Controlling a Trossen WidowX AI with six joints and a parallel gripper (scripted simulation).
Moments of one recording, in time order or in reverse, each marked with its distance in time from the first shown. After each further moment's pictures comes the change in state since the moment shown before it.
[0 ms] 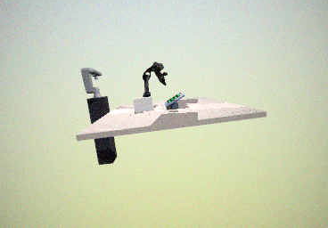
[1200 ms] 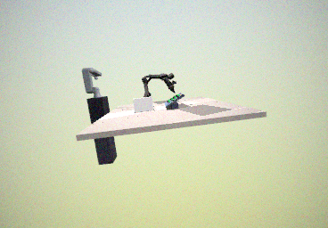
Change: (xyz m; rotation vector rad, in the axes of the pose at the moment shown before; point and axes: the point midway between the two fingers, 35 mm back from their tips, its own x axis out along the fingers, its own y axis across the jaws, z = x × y) arm 0.134 0.120 0.051 0.024 -0.042 0.018
